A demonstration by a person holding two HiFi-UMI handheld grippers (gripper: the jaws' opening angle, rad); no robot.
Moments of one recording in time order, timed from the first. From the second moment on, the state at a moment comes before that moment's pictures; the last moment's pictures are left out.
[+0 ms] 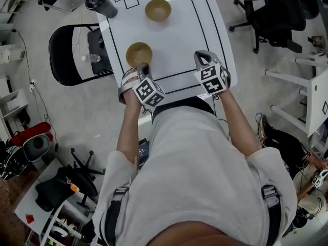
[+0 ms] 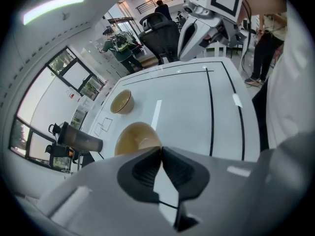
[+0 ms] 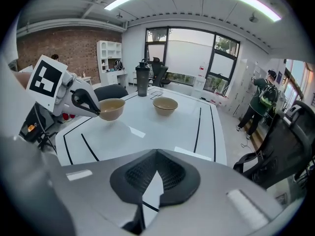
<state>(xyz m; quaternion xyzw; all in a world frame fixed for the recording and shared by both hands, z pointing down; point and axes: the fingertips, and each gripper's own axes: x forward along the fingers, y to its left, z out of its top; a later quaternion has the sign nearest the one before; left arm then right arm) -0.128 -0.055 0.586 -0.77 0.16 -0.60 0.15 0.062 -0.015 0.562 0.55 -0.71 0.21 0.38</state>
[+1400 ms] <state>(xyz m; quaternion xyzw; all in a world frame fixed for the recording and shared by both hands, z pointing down) -0.053 -0.155 0.529 -0.78 0.07 -0.54 0.31 0.047 -0.044 0.566 0.62 -0.69 0.25 0.28</state>
